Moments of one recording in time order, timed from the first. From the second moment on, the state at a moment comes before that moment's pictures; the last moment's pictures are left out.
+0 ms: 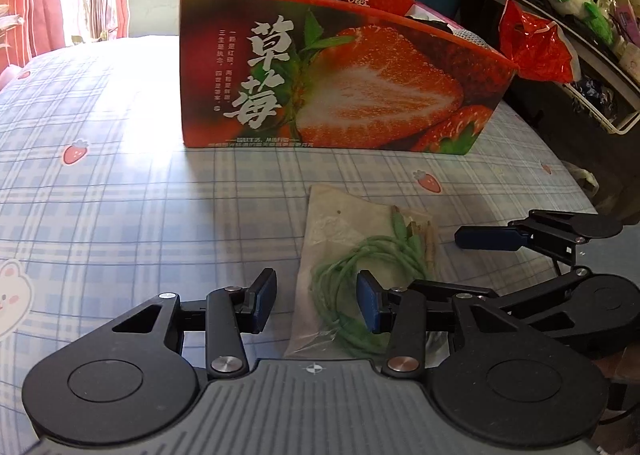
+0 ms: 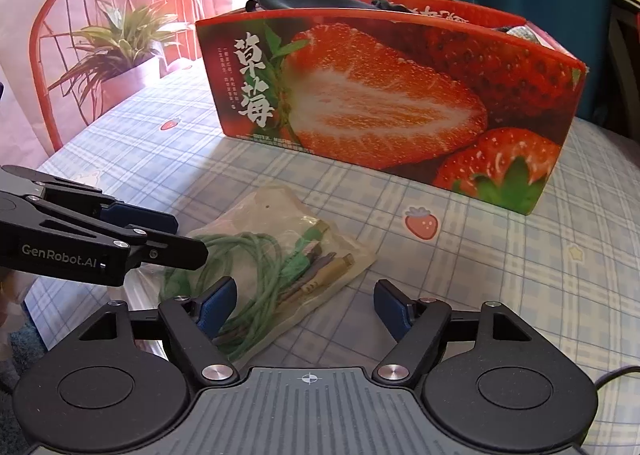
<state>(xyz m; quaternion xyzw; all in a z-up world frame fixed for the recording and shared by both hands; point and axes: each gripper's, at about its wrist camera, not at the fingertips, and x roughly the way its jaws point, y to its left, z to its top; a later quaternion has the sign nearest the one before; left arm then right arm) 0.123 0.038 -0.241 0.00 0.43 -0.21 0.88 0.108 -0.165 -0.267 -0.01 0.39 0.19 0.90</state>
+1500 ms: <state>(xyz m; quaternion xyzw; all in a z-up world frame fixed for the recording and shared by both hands) 0.118 0.001 -0.250 -0.04 0.42 -0.23 0.88 0.095 -0.203 -0.274 0.07 0.38 0.18 0.90</state>
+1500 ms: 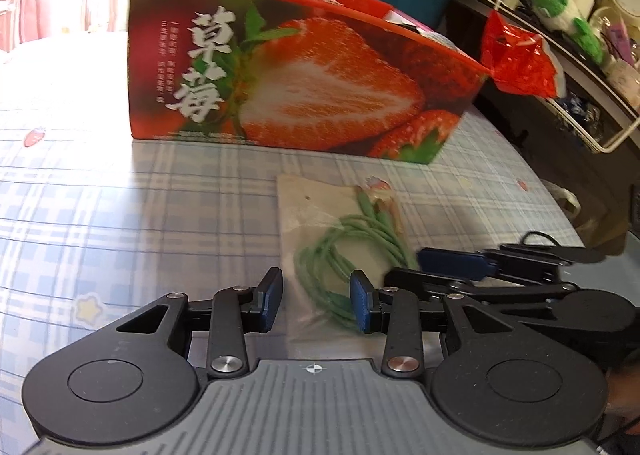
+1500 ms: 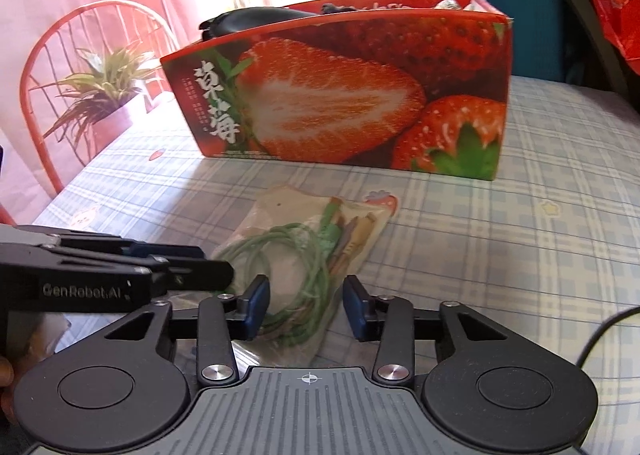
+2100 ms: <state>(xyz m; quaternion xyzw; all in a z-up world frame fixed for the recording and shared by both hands) 0.121 0.015 -0.253 -0.09 0.42 -0.22 0.88 0.095 -0.199 -0.274 0.08 0.37 0.21 0.90</state>
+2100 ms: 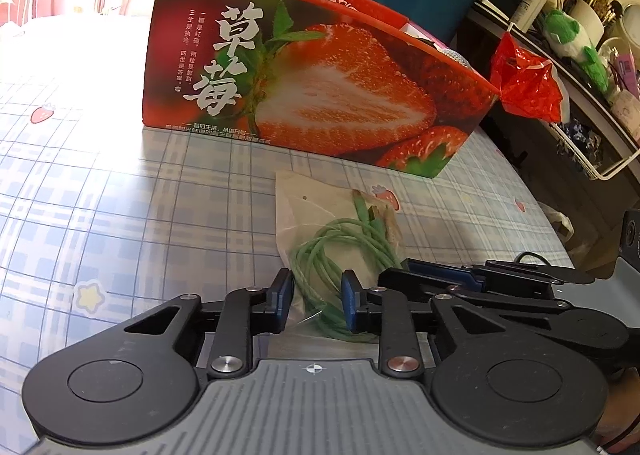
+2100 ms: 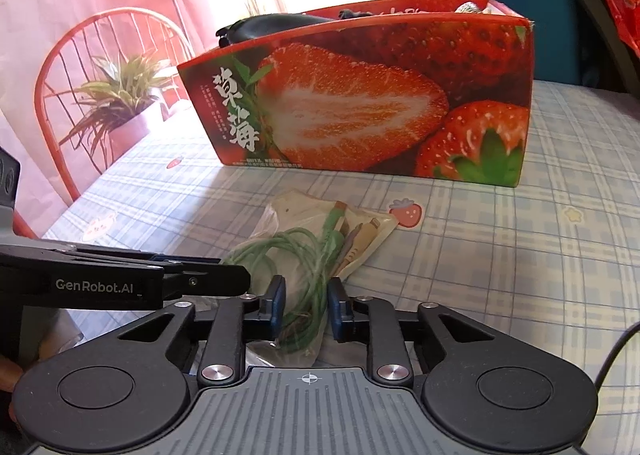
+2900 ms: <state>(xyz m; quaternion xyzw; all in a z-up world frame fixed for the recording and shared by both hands) 0.139 0.012 -0.153 -0.09 0.29 -0.27 0.91 0.105 -0.212 -0.173 0.03 0.23 0.21 0.95</state>
